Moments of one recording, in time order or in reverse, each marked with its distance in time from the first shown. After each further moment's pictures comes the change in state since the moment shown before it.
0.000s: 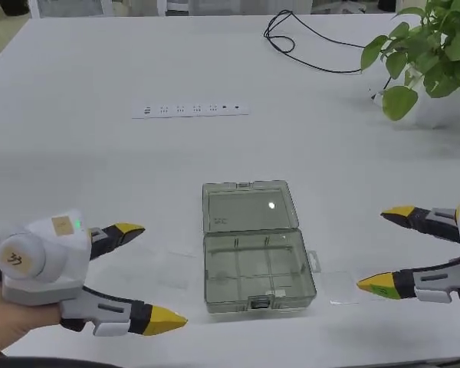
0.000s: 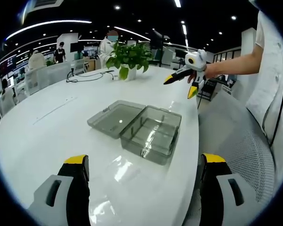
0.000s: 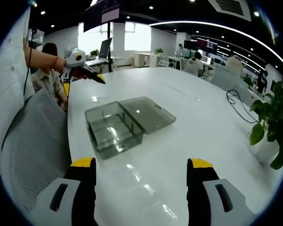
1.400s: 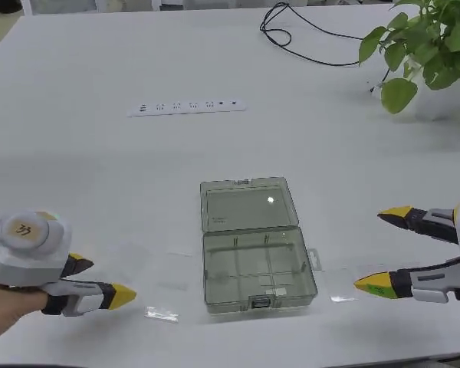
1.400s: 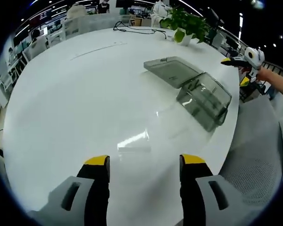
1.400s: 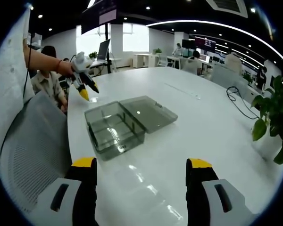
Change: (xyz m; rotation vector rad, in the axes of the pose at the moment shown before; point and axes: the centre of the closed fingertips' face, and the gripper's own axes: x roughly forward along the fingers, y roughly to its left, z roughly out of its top) left arm -0.032 0.069 -0.090 -0.354 0.365 0.304; right arm 0.006 0.004 -0.004 0.033 -0.009 0.006
